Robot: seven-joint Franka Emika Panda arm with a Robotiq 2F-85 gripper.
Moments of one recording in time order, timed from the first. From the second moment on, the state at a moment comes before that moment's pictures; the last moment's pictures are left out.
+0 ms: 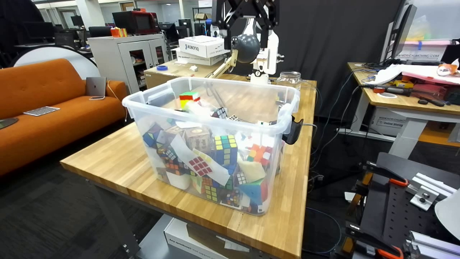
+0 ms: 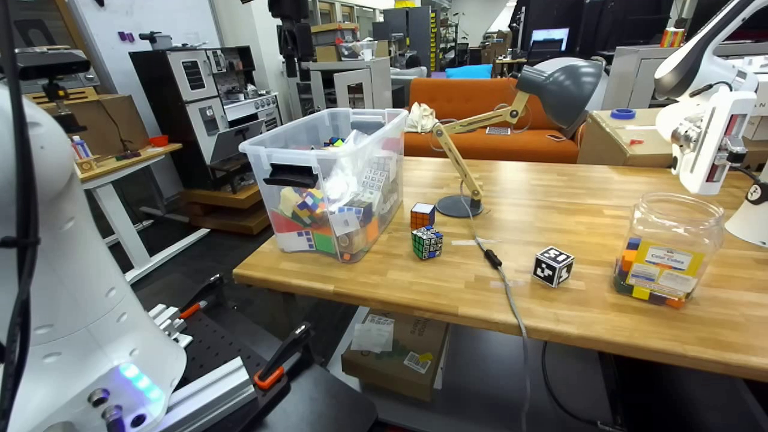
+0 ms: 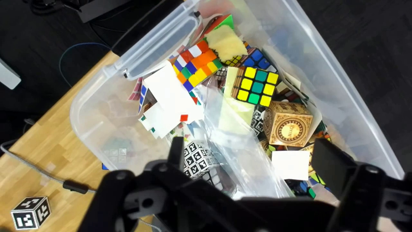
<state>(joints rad) 0.08 -0.12 0.13 -2.06 0.08 1.94 0.58</state>
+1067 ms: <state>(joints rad) 0.08 -0.06 0.11 -2.04 0.09 2.04 0.87</state>
